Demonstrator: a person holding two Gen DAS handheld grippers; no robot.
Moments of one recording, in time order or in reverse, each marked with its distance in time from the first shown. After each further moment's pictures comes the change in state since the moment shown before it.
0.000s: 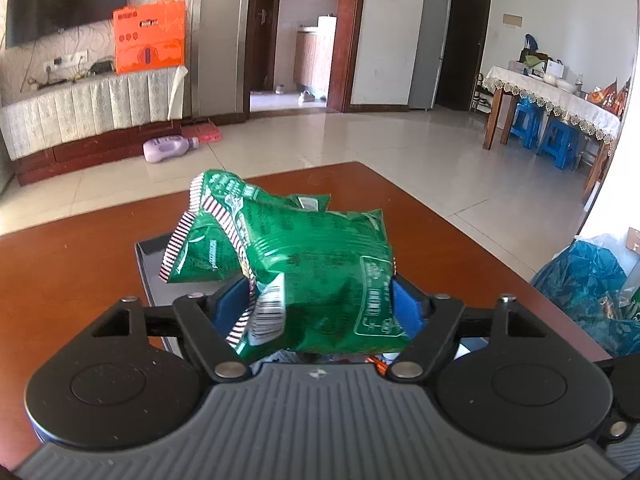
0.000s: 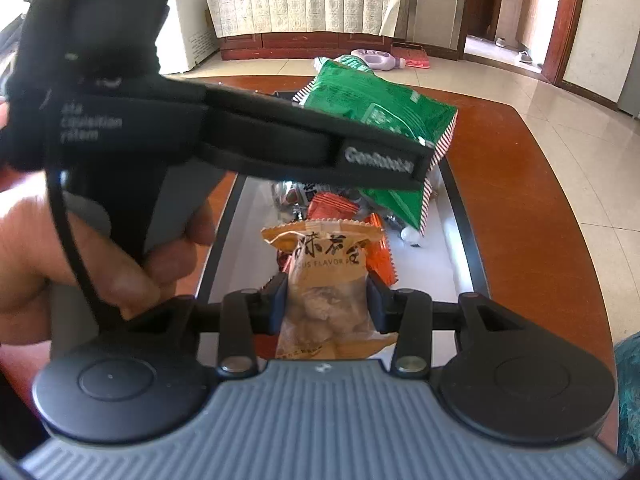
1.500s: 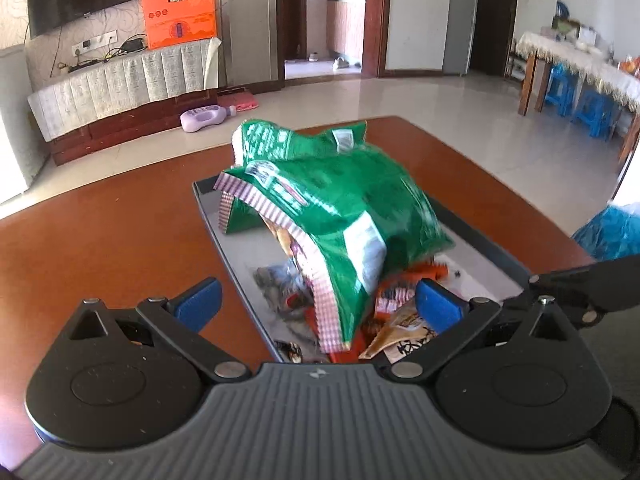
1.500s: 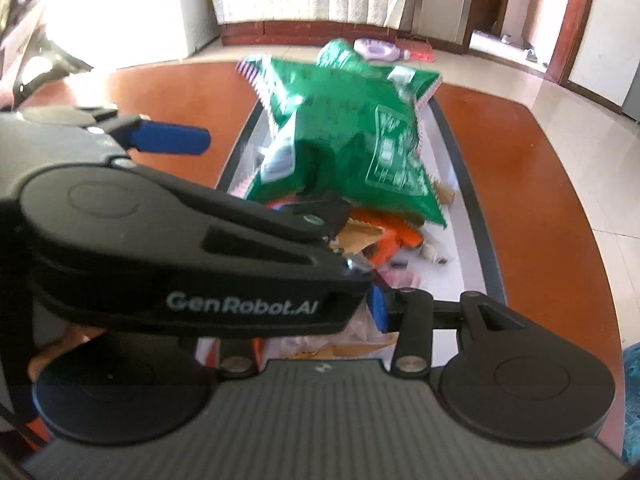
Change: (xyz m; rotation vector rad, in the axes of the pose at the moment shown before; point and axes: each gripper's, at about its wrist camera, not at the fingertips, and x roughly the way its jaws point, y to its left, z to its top) left arm -0.037 0.018 -0.039 0.032 0.106 0.138; right arm 0.020 0.003 0.005 -0.045 0.056 -0.004
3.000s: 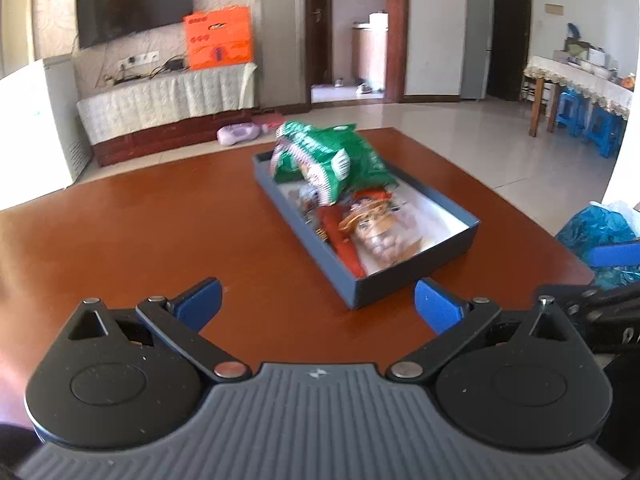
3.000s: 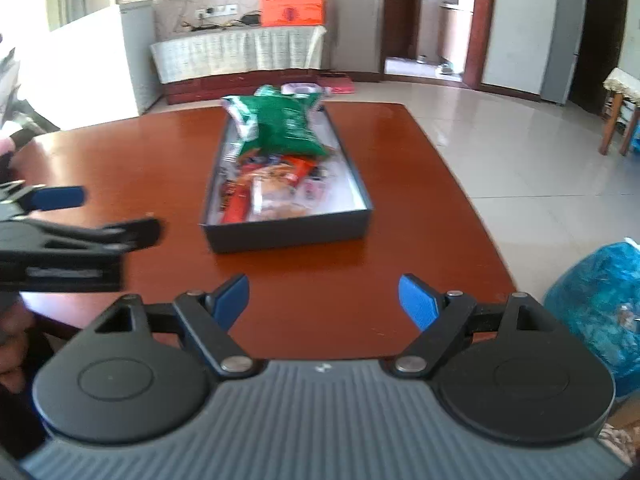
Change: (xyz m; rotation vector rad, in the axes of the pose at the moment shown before) left arm -0.225 -0.030 -0.109 -0.061 -0.078 0.081; right arm -0.174 -0.005 -0.127 0.177 -0.166 -0.201
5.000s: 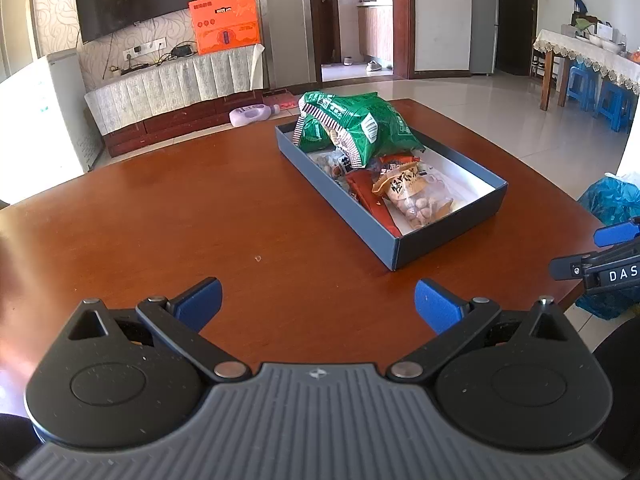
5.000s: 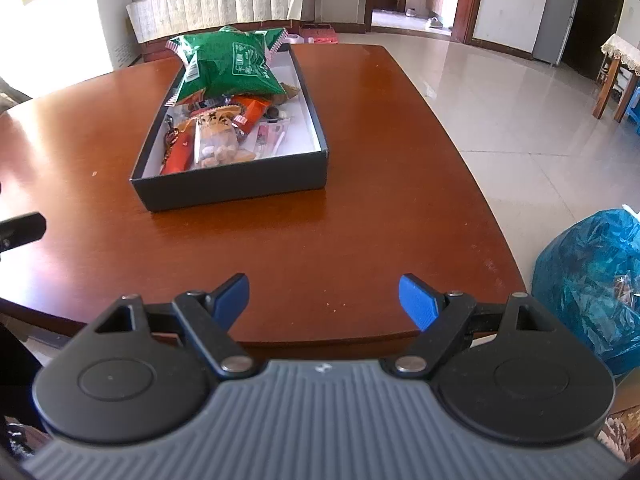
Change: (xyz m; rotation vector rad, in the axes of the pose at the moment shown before) left arm 0.000 0.018 -0.018 0.048 0.062 0.031; right arm 0.054 -0.030 -0.013 0.028 0.151 0.006
